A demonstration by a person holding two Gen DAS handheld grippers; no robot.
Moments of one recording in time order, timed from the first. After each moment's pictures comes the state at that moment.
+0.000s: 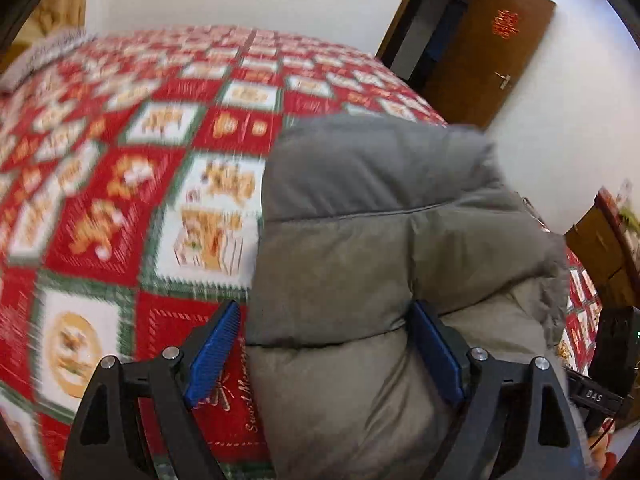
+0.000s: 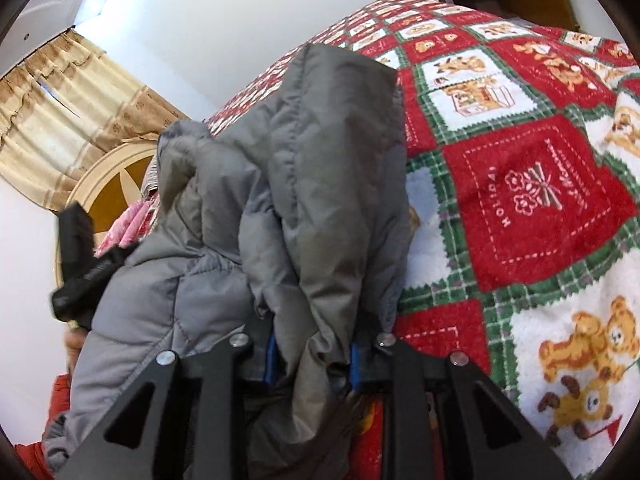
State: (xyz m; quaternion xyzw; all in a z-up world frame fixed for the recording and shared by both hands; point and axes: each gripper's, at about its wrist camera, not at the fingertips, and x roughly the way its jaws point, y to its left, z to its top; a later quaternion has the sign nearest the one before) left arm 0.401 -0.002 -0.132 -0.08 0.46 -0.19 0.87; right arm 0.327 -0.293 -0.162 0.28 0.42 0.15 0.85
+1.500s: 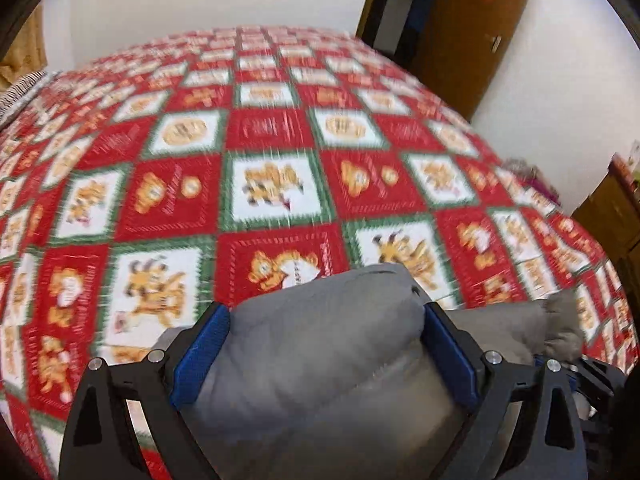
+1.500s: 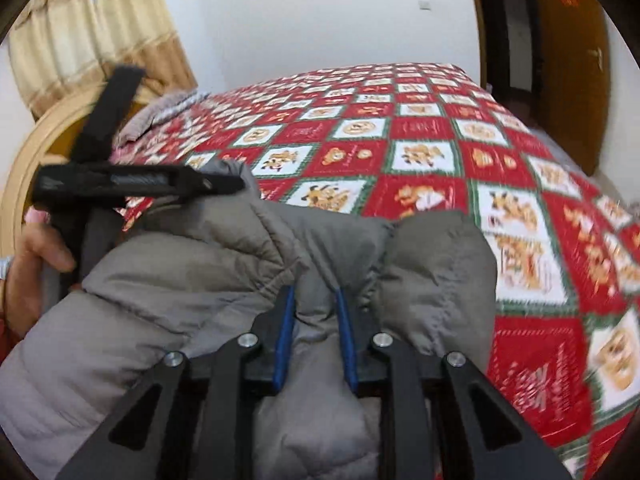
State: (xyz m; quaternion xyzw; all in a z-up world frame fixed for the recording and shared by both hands) left arm 0.486 -0.085 -0.121 0.01 0.48 -0.20 0.86; right arm 0.385 -0.247 -0.131 0.07 0.37 0.13 0.92
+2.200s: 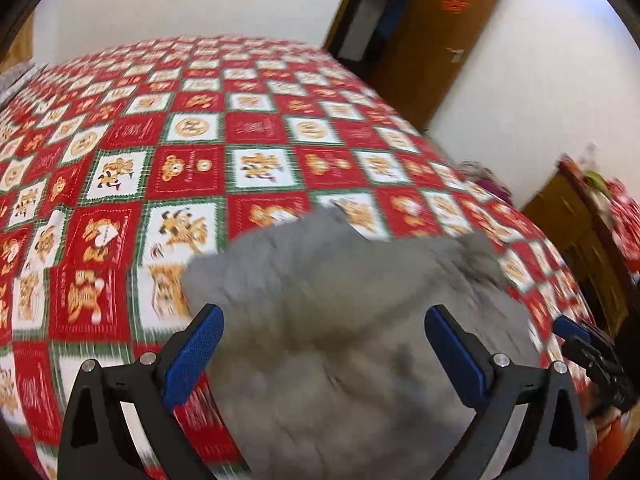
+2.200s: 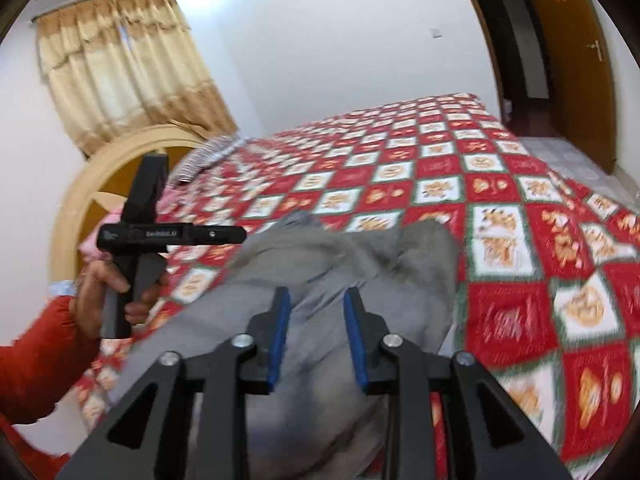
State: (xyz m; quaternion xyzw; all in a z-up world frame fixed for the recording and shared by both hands) left arm 0.389 -0.027 -0.060 -0.02 0.45 -0.28 0.85; right arm 0.268 -0.261 -0.056 0.13 0.31 0.20 0.92
